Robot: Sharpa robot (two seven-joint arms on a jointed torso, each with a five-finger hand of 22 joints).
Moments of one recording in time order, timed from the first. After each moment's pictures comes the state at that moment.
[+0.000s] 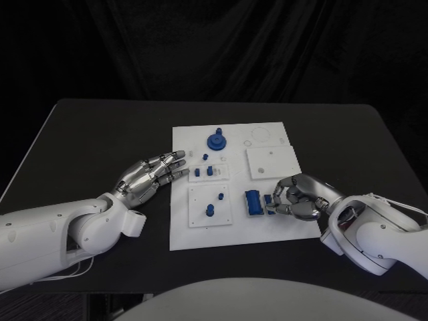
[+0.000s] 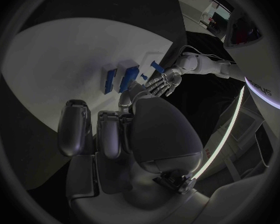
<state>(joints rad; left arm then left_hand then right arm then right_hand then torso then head) 0.99 -1.04 -0.21 1.60 0.02 0.07 0.68 1.46 0.24 -0.03 0.21 0.58 0.47 0.16 0.08 0.05 0.16 0.16 0.36 0.05 0.10 0.22 0.20 0.03 0.15 0.14 0.29 0.08 0.28 1.10 -1.05 -0.25 1.89 -1.19 -0.52 -0.21 1.41 0.00 0.15 0.15 0.18 0.80 0.00 0.89 0.86 1.46 -0.06 1.57 1.31 1.47 -0.11 1.52 1.31 0.06 1.47 0.00 1.32 1.31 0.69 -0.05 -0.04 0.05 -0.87</state>
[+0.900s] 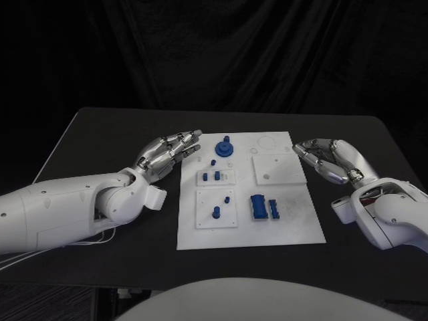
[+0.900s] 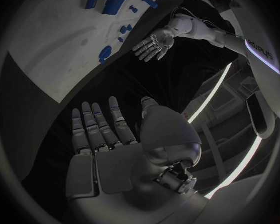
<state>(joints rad) 1.07 -0.94 -0.21 1.51 0.02 0.00 0.68 1.43 0.20 0.00 0.28 0.57 0.50 0.16 0.09 0.05 0.15 0.14 0.32 0.04 0.06 0.15 0.14 0.03 0.13 0.05 0.20 0.03 0.13 1.16 -1.01 -0.25 1.70 -0.76 -0.70 0.28 1.02 0.14 -0.07 0.29 0.35 0.64 0.14 0.26 0.29 0.44 0.28 0.32 0.28 0.52 0.27 0.18 0.22 0.08 0.33 0.29 0.04 0.45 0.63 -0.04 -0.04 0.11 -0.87</state>
